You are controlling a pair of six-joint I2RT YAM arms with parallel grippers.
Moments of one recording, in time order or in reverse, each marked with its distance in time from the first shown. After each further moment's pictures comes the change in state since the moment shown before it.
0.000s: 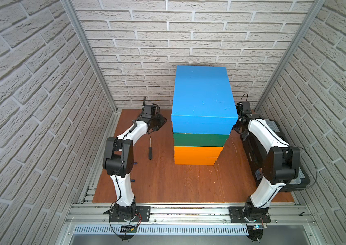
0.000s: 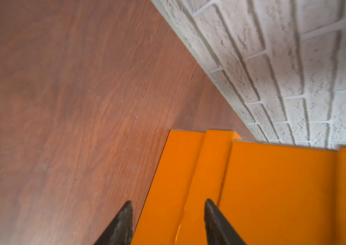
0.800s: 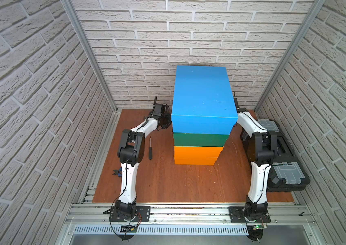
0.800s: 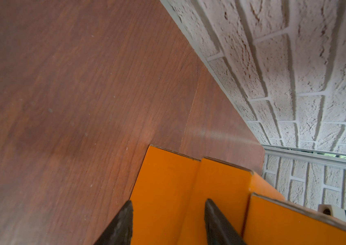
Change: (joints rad) left arm -0.073 0.340 0.306 0.028 0.038 -0.073; right arm 0.036 0.438 0.404 0.002 -0.118 0.017
